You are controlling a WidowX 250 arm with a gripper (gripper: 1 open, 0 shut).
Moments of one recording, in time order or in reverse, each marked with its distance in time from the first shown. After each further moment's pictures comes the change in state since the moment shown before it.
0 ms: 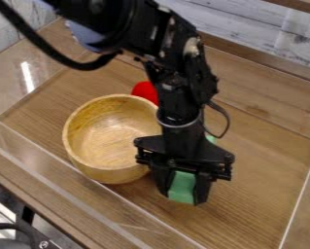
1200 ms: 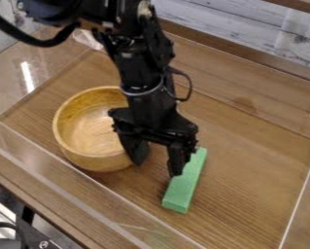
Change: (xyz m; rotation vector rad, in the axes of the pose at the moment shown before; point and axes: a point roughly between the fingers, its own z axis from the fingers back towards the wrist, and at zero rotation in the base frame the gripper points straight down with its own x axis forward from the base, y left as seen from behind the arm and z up) arm 0.014 0.034 0.025 -0.039 -0.037 -0.121
